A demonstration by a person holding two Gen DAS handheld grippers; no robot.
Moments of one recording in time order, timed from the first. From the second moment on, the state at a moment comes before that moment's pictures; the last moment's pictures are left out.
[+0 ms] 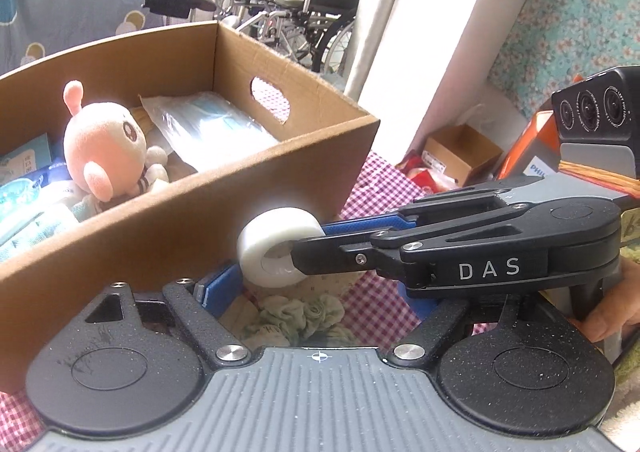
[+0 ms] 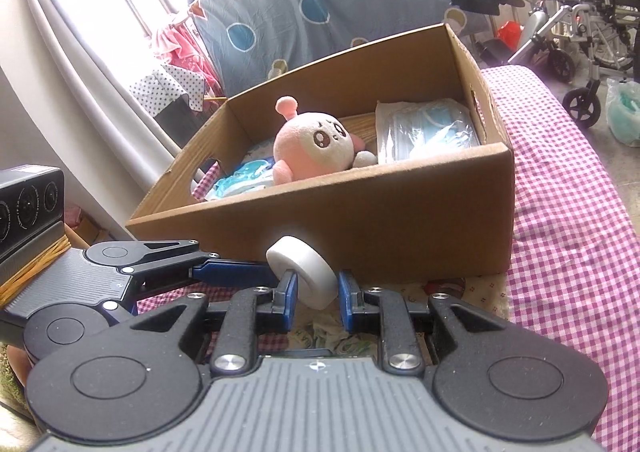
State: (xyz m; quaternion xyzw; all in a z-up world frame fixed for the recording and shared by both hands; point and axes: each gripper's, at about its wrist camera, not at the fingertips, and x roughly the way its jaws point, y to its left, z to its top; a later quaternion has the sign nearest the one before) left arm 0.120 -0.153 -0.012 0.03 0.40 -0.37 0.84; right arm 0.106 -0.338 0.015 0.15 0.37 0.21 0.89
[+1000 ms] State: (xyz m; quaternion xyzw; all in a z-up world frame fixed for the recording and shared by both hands) left arm 0.245 -0.167 0.024 0.01 0.42 -0.34 0.84; right arm 0.318 -0.350 0.002 0.23 0.56 0.23 0.76
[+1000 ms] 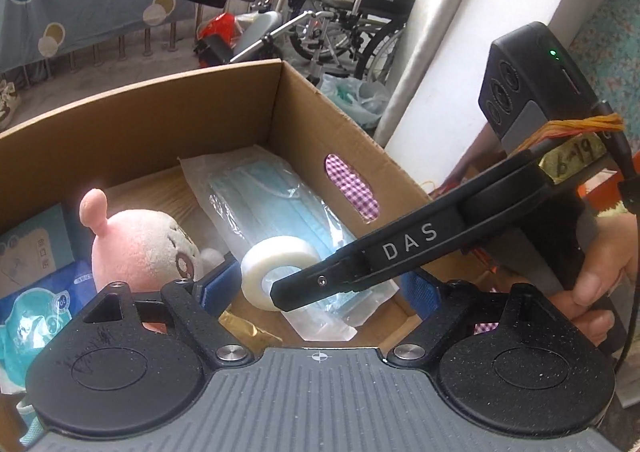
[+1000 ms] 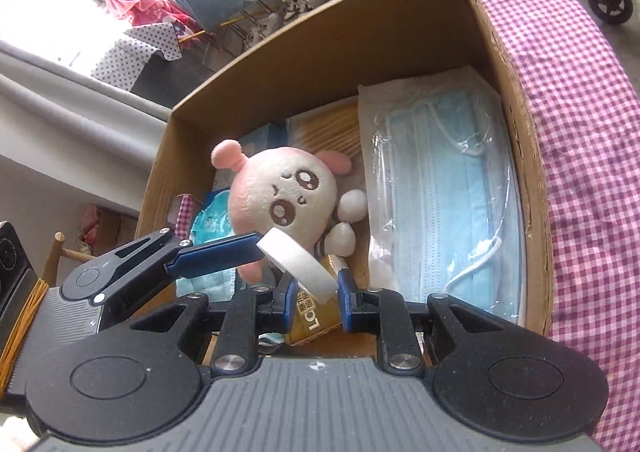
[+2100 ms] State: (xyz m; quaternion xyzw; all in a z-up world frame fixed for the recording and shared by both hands) left arm 0.168 -0.057 0.049 -0.09 0.37 -0.30 0.87; right arm 0.358 -0.292 -0.019 0.04 0.60 0.15 0.78
